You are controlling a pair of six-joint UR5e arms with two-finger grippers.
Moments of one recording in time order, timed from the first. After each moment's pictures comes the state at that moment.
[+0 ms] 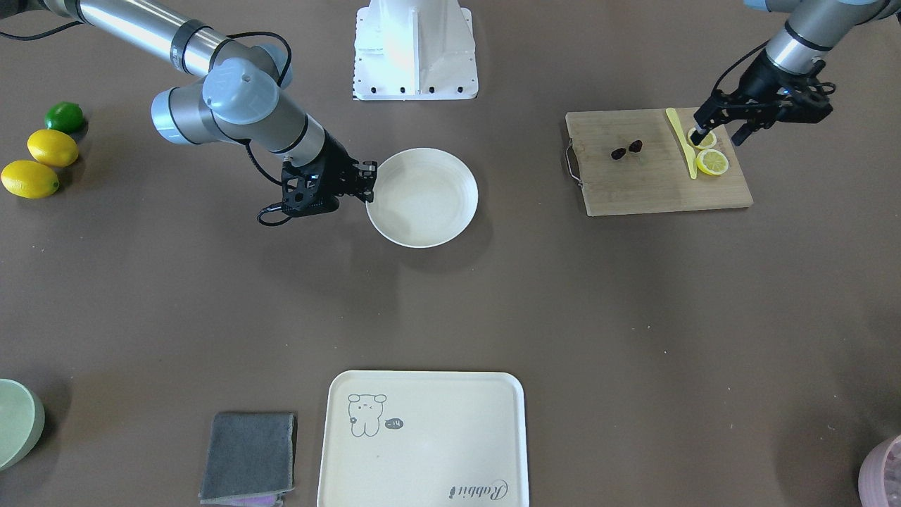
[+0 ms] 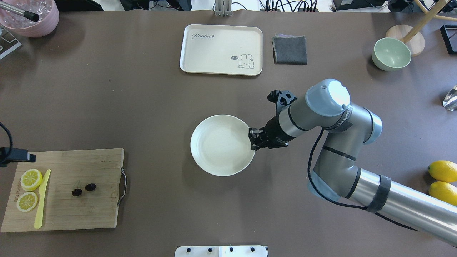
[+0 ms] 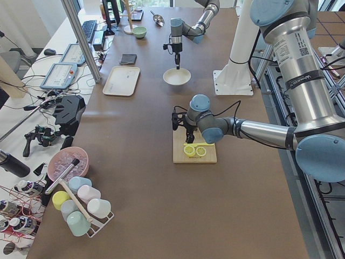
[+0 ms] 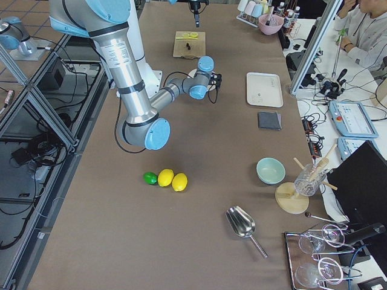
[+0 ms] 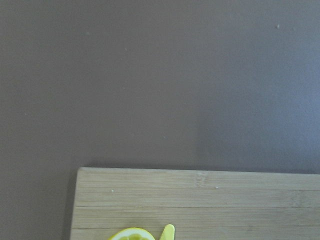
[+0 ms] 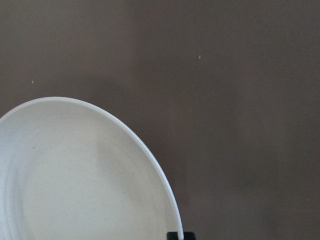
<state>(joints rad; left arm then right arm) -0.66 -1.18 -2.02 -2.42 -1.95 -1.27 0.52 -1.09 1.61 -0.97 2.10 1.44</state>
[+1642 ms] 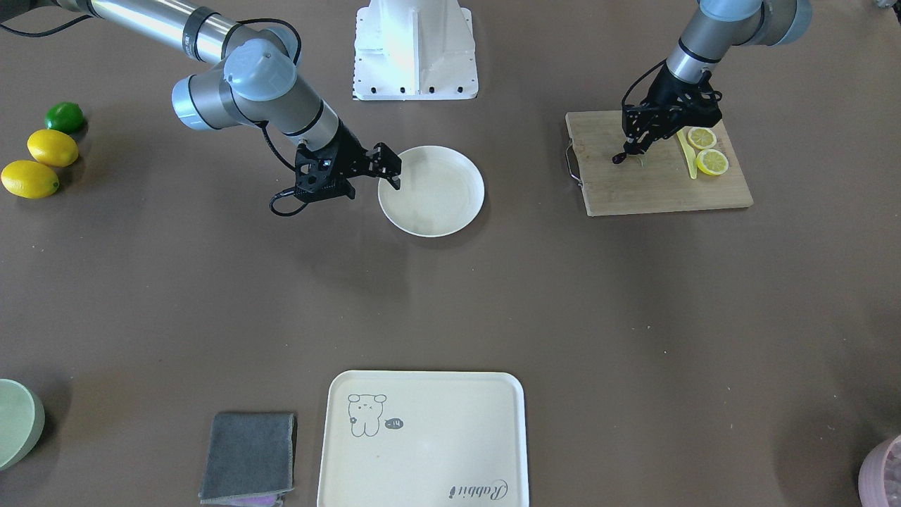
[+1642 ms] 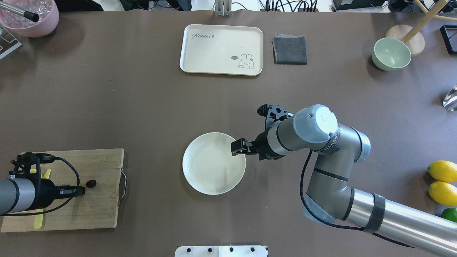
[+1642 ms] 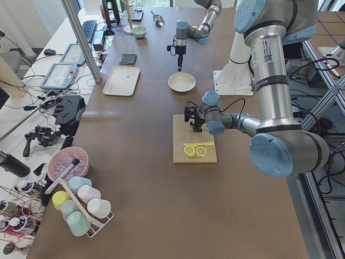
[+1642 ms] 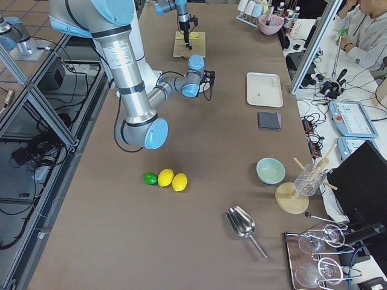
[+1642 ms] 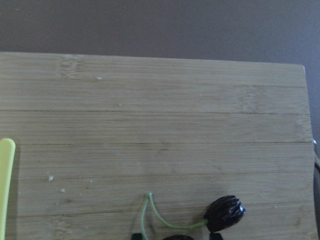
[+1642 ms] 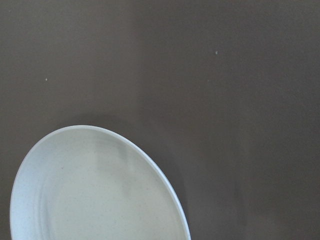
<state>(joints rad) -0.36 -1.28 -1.98 -2.42 -1.68 -1.40 0.48 -1.11 1.65 -0.96 1.98 1.44</state>
